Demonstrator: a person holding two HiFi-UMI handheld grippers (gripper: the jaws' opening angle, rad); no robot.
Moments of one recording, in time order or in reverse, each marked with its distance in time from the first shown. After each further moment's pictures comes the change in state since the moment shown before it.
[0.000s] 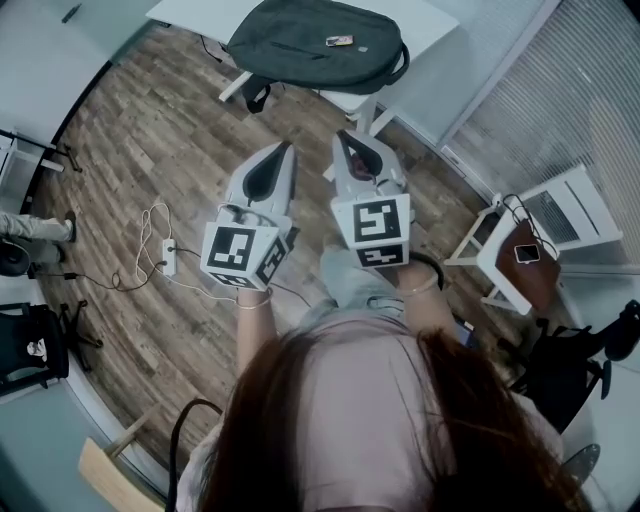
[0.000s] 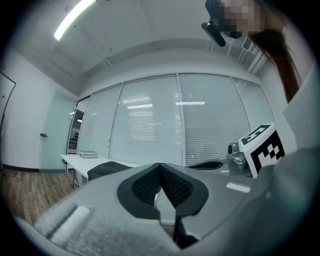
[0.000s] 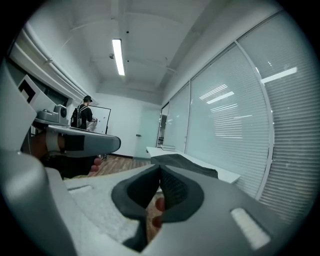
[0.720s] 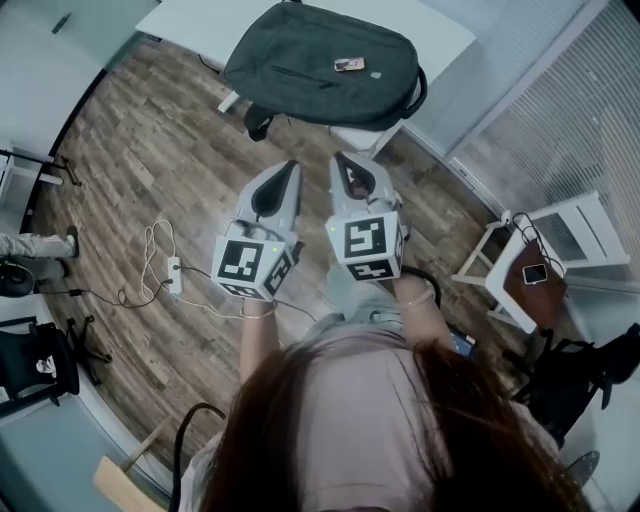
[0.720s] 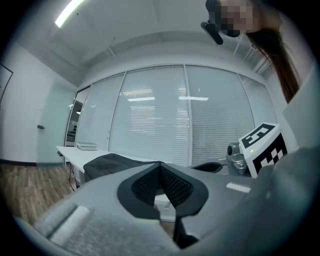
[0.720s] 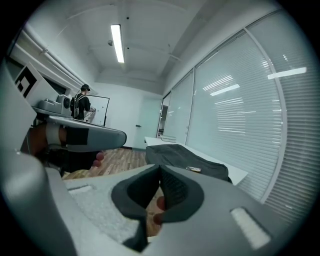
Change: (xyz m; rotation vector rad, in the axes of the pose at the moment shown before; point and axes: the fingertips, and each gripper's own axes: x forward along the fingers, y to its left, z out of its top) left arm 0.083 0.071 -0.046 -0.036 0.065 -0.021; right arm 0.110 -0.018 -0.040 -0.035 0.110 0.002
